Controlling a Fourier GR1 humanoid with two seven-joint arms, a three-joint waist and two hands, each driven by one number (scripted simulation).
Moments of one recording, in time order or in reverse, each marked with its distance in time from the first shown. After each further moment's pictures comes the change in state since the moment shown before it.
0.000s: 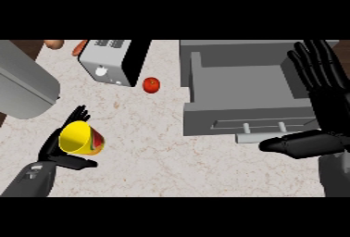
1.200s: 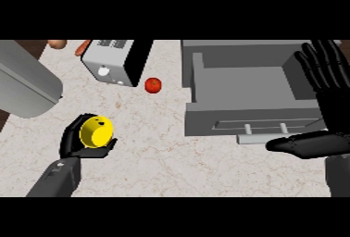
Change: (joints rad) left arm -0.004 -0.148 0.128 -0.070 0.095 0.342 -0.147; right arm 0.013 -0.017 -0.028 -0.003 -0.014 0.011 0.006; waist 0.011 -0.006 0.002
